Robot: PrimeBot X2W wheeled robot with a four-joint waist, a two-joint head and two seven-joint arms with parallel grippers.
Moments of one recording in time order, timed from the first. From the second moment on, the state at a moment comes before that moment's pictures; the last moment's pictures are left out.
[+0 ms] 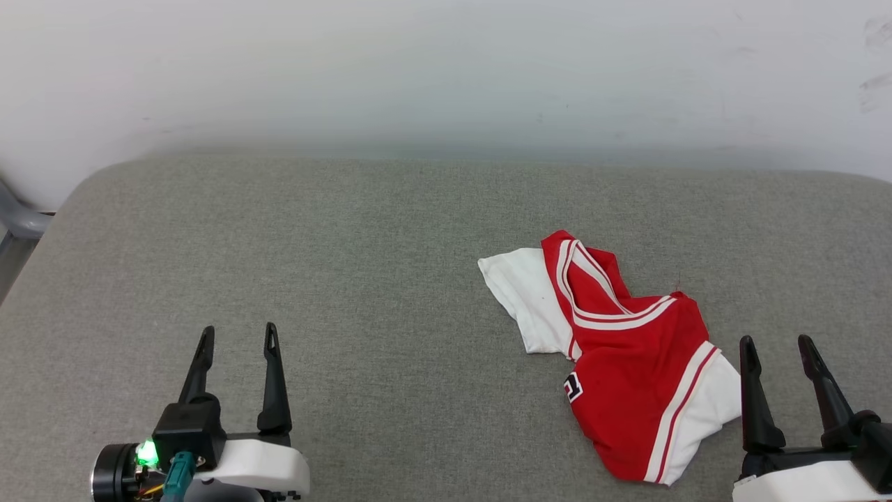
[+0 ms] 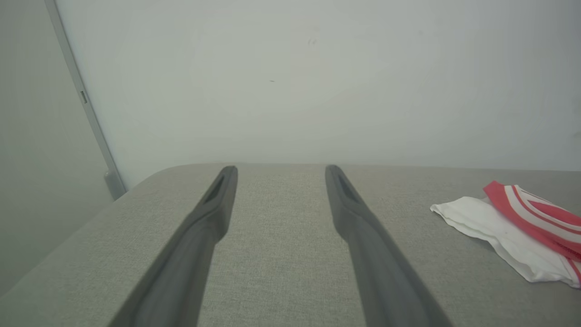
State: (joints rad) left arm -0.01 0.24 -0.21 0.02 -0.23 0.26 -0.26; right arm 0.08 -0.05 -0.12 0.00 0.13 0.13 -0.26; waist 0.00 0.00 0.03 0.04
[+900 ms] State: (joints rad) left arm 0.11 0.09 -0.07 0.04 -0.07 0.09 -0.26; right arm 0.12 -0.05 -0.11 0.05 0.17 0.13 -0.26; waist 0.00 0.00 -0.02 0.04
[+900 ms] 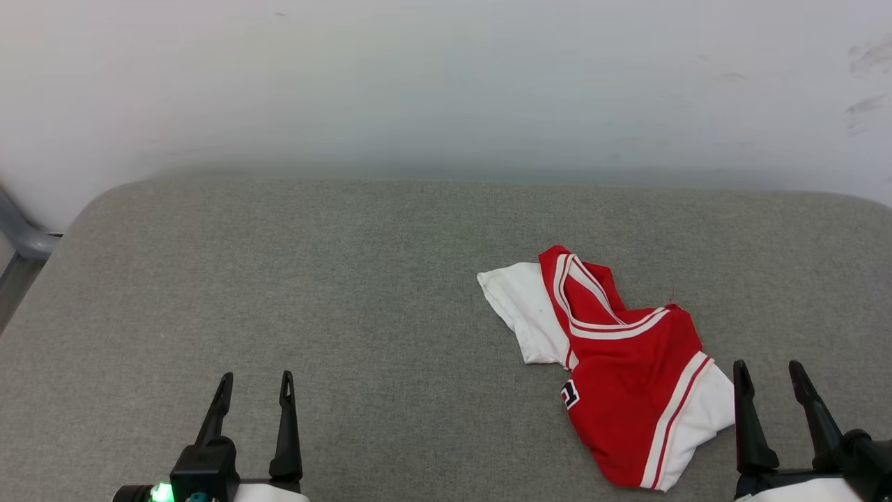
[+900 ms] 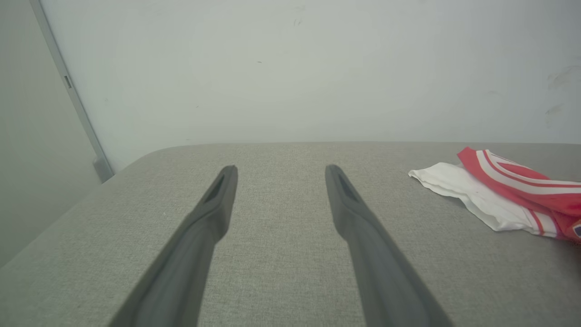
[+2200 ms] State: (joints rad) left arm -0.18 0.16 -0.04 0.15 -0.03 -0.07 -0.26; right arm 0.10 -0.05 -0.08 0.04 0.17 0.13 -0.26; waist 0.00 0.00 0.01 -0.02
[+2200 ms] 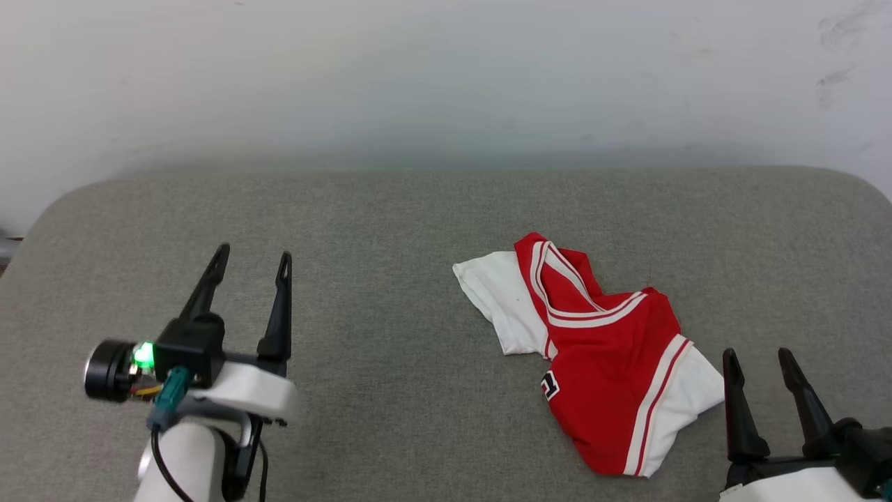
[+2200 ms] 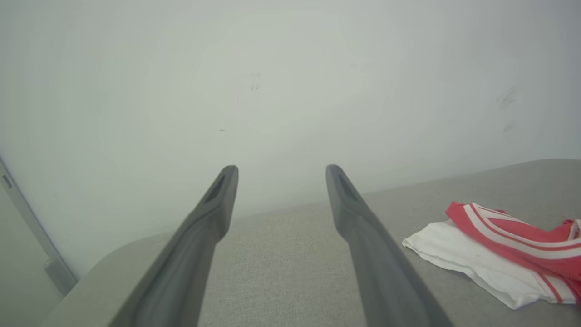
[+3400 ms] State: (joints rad) left arm -1.14 0.48 -0.93 0.45 -0.78 -0.13 0.67; right arm -0.09 -0.05 -0.07 0.00 0.20 0.13 -0.26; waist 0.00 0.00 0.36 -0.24
